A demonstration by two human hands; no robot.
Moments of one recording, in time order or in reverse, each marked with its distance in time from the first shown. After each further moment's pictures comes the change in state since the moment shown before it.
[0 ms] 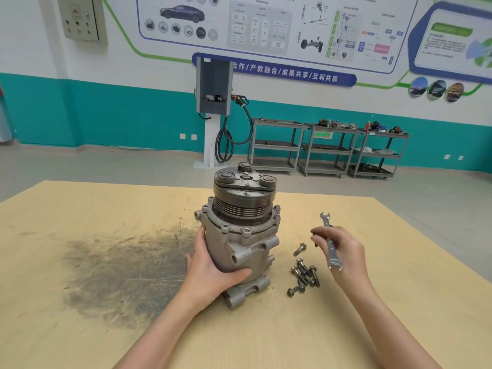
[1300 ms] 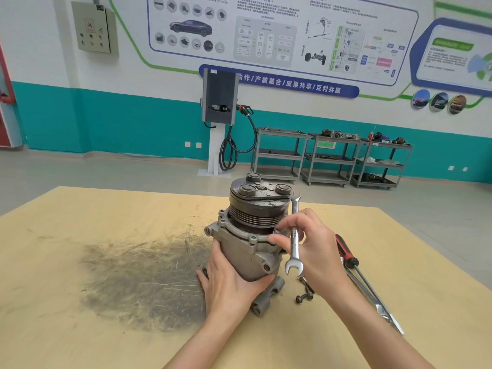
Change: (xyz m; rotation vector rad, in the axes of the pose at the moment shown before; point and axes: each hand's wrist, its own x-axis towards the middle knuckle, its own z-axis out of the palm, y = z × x) left_hand -0.014 0.009 0.033 0.204 0.285 -0.043; right_hand -0.009 -0.110 0.023 0.123 -0.132 -0.244
